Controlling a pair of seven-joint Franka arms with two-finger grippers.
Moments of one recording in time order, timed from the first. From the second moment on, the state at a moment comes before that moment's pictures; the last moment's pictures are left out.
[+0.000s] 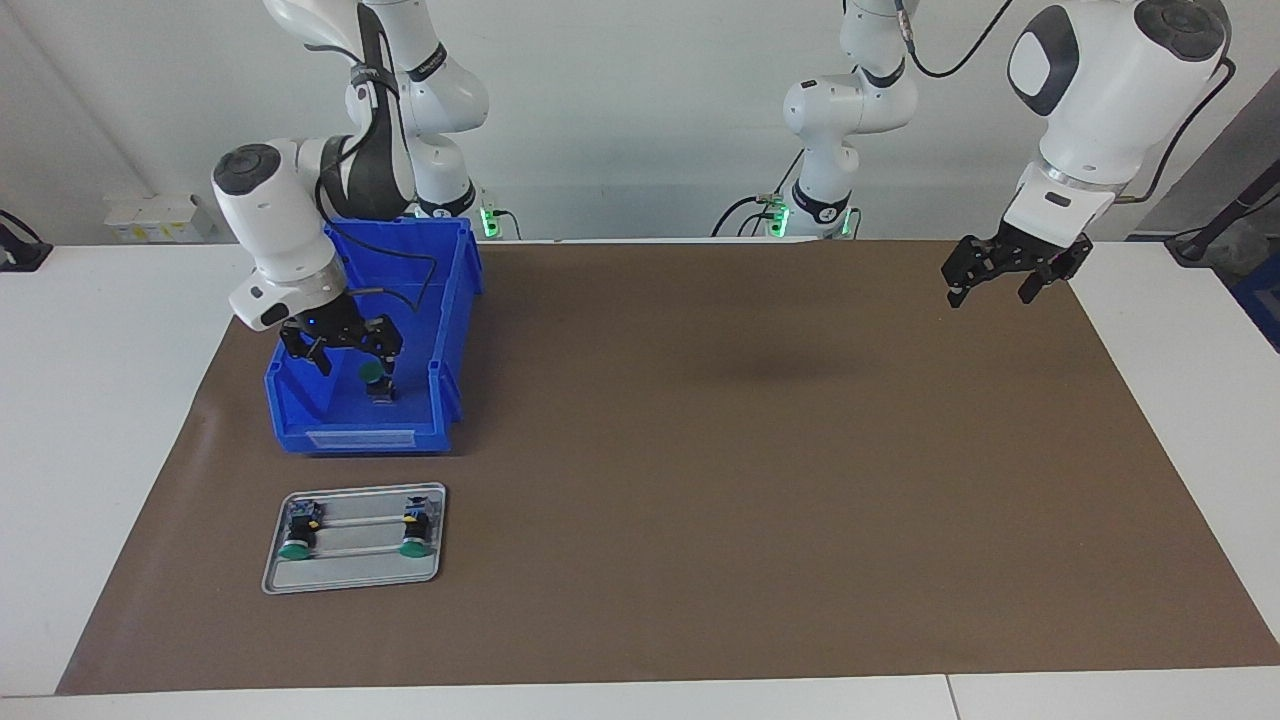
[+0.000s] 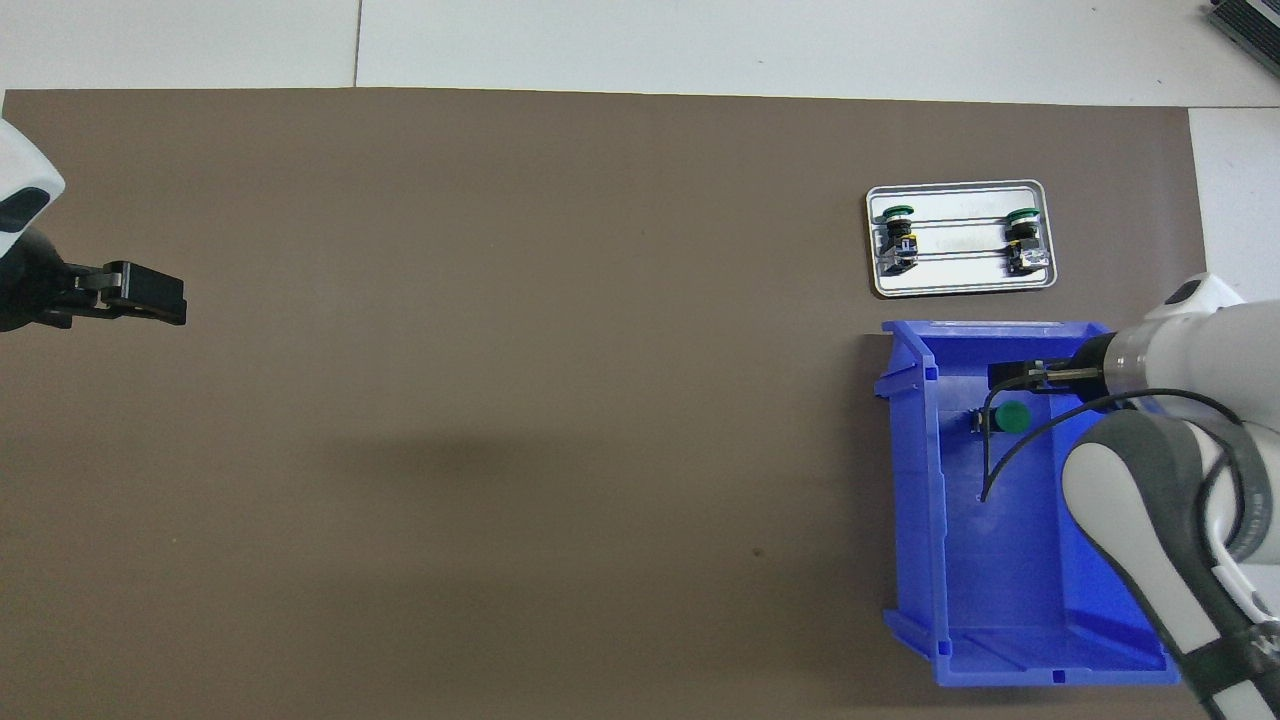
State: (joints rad) left arm 0.04 0.00 -0.10 -1.65 0.02 1.67 -0.03; right arm 0.04 -0.08 -0.10 -2.17 0.02 2.16 -0.03
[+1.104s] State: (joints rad) left arm 0.04 0.00 -0.10 -1.65 0.02 1.67 -0.03; right arm 0.02 -0.04 -0.09 -1.47 -0.04 1.44 0.04
